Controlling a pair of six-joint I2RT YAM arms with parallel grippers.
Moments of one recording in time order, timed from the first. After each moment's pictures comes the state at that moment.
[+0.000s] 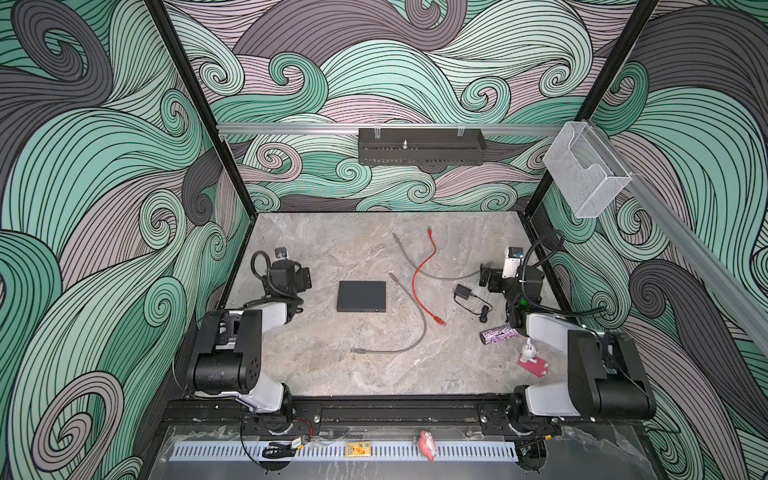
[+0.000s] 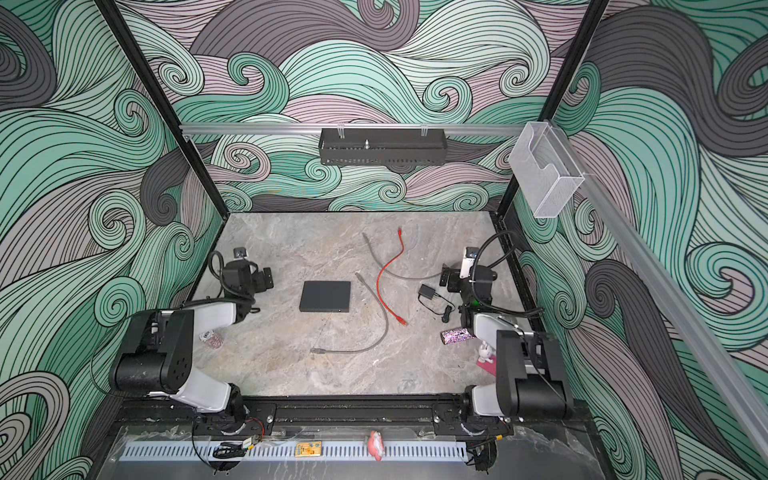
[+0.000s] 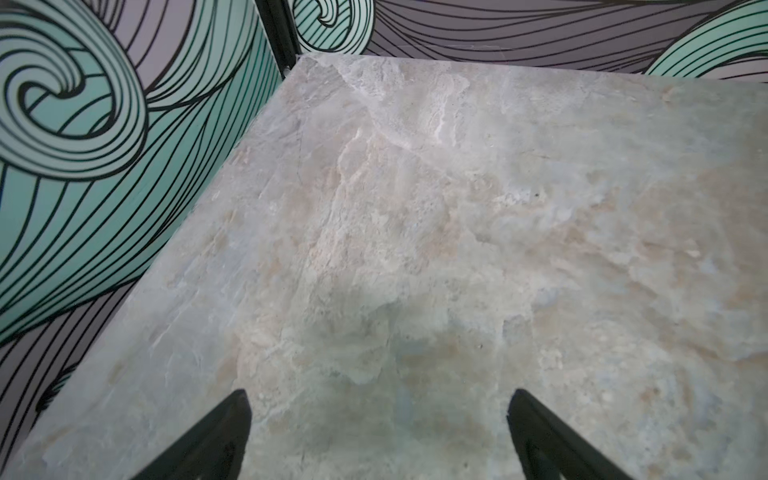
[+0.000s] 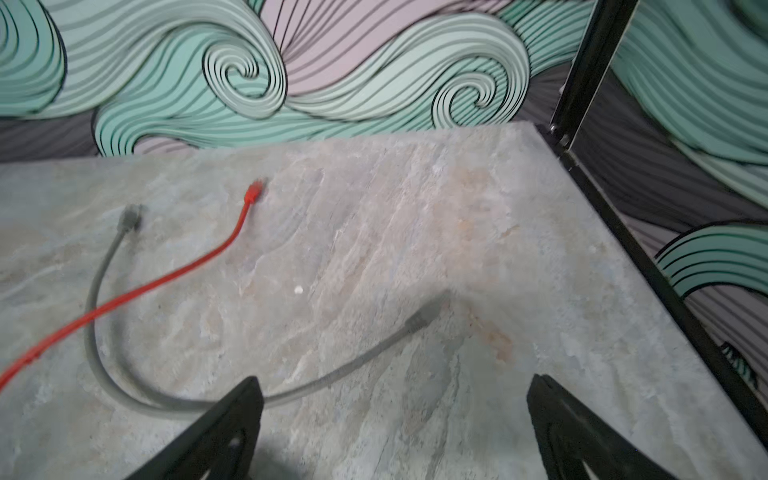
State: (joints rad) left arm 0.03 1.54 0.70 0.25 -0.27 -0.08; right arm -0.04 1.37 0.52 0.50 -0.03 0.03
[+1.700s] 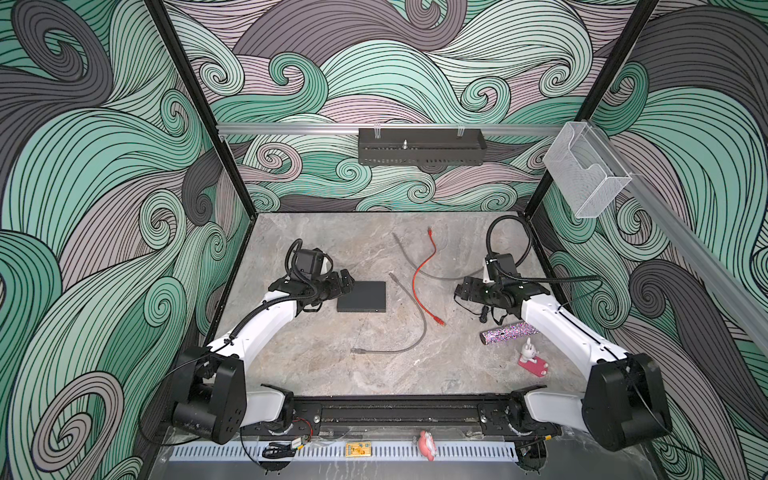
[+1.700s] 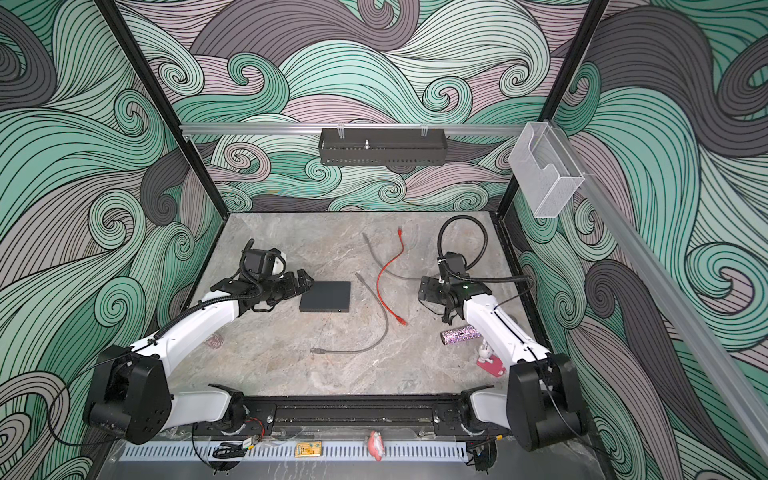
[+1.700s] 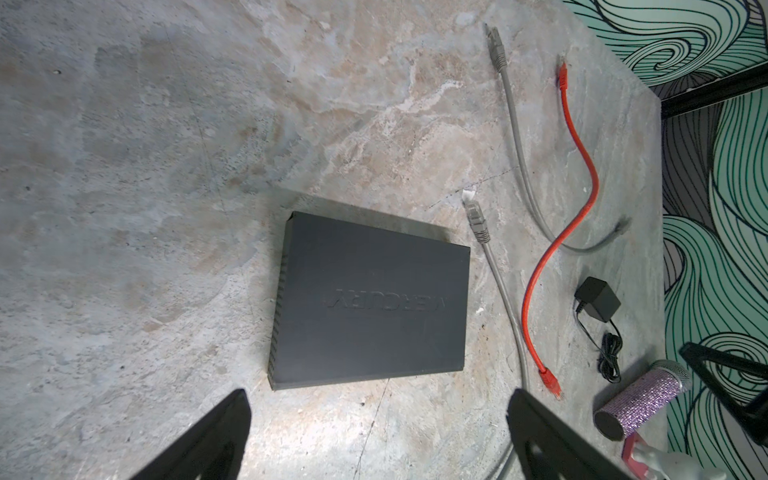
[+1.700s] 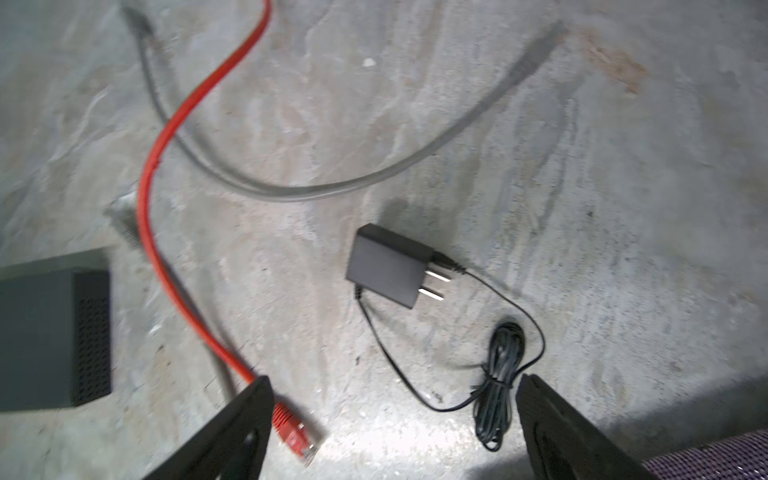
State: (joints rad) left arm -0.28 1.30 0.84 -0.42 0.22 -0.59; right arm 0.21 1.32 0.82 -0.51 0.06 0.40
